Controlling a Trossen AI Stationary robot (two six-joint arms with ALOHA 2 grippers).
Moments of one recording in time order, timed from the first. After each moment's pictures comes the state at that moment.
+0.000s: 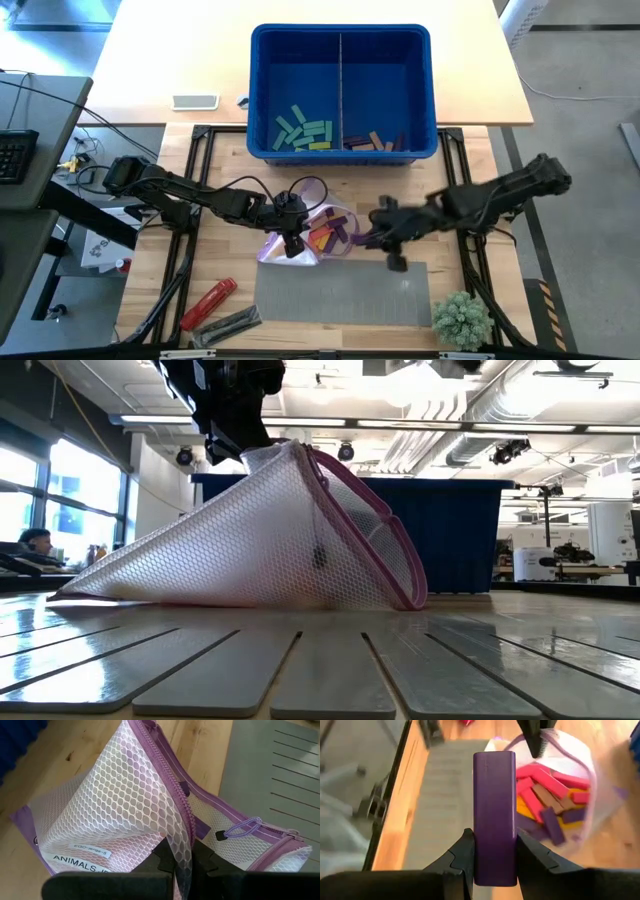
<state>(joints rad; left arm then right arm) -0.18 1.49 1.01 -0.35 -0.25 -0.41 0.33 1.35 1.30 -0.78 0.10 0.25</state>
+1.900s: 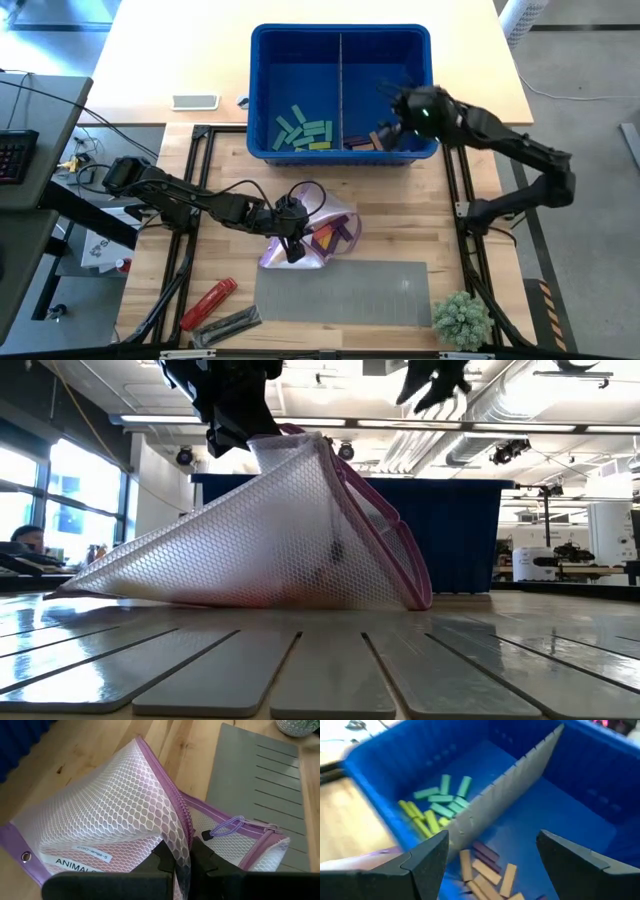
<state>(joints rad) -0.24 1.49 1.01 -0.29 -0.28 -0.43 -0.36 1.28 1.47 -0.78 0.38 0.09</state>
